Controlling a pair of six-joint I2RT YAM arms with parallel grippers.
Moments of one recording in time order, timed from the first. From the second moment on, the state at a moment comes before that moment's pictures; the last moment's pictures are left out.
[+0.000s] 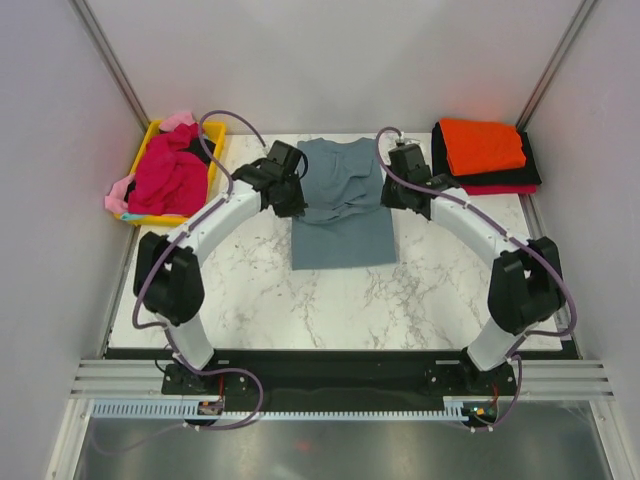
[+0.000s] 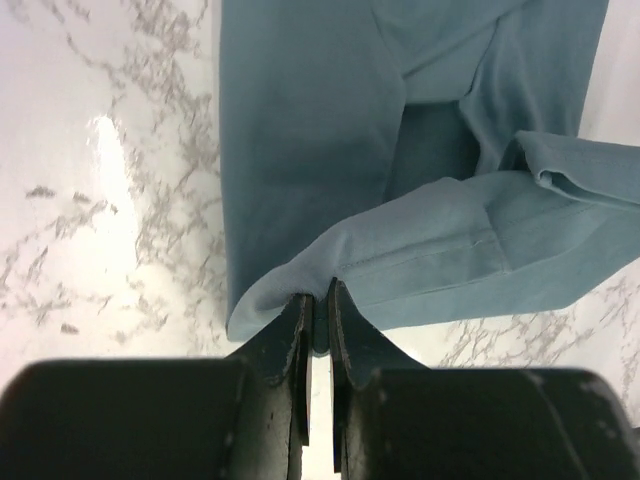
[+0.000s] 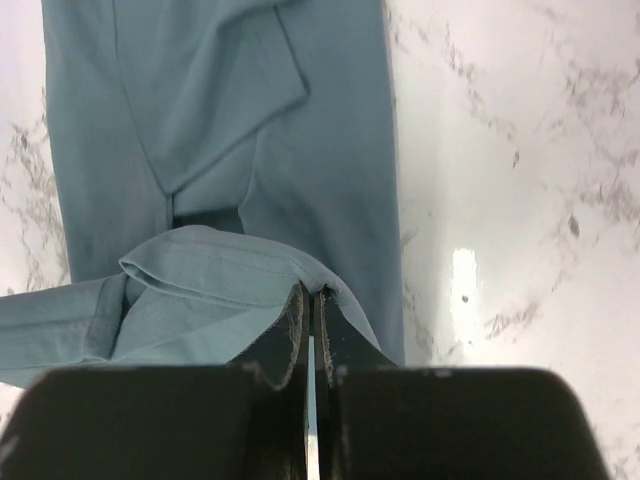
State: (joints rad) left arm -0.51 1.75 1.50 -0.72 -0.07 -0.63; right arm 0.43 1.66 1.32 -0.45 0.17 0.50
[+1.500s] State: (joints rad) left arm -0.43 1.60 1.02 -0.54 0.09 -0.61; right arm 0.23 1.54 0.76 -0.21 -0.35 0.55
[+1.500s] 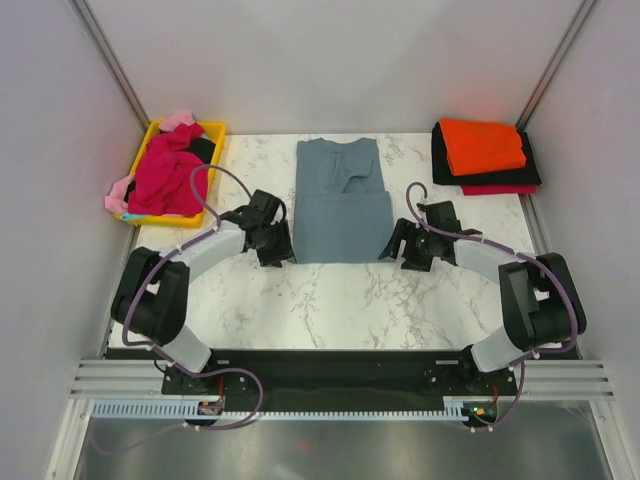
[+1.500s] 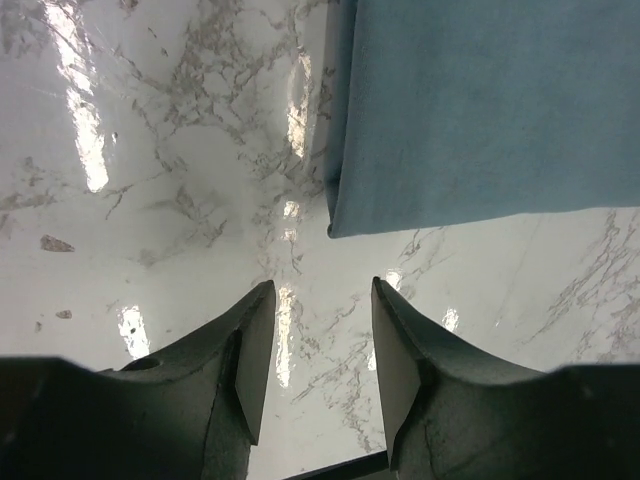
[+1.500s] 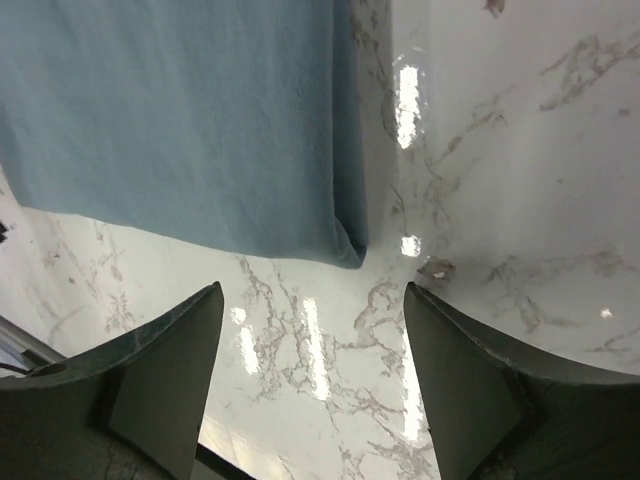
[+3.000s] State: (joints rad) left arm -0.68 1.12 0.95 -0.65 0.04 -0.80; right arm 0.23 0.90 0.72 -0.49 -0.37 0.60
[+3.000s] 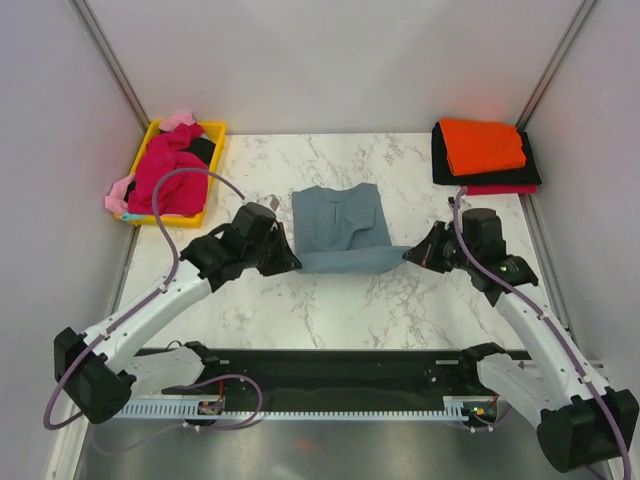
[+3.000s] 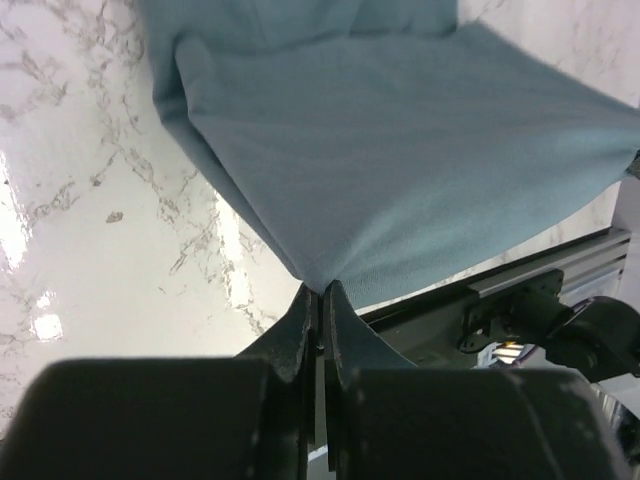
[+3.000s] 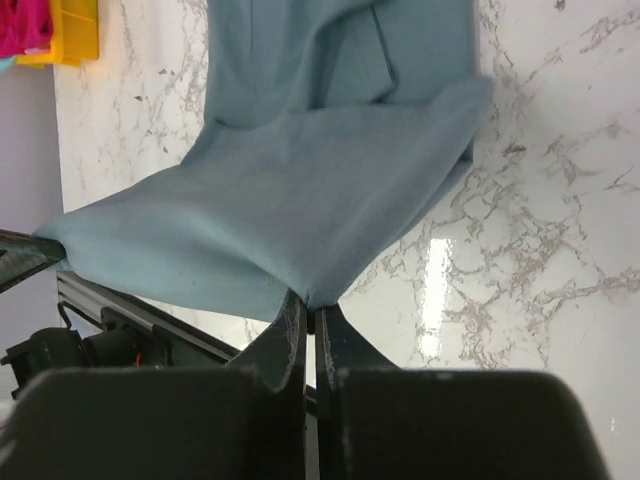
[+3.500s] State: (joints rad) left arm -0.45 1.46 1.34 -0.76 0.04 -0.72; right arm 0.23 1.43 1.21 -0.54 -0.33 0.54
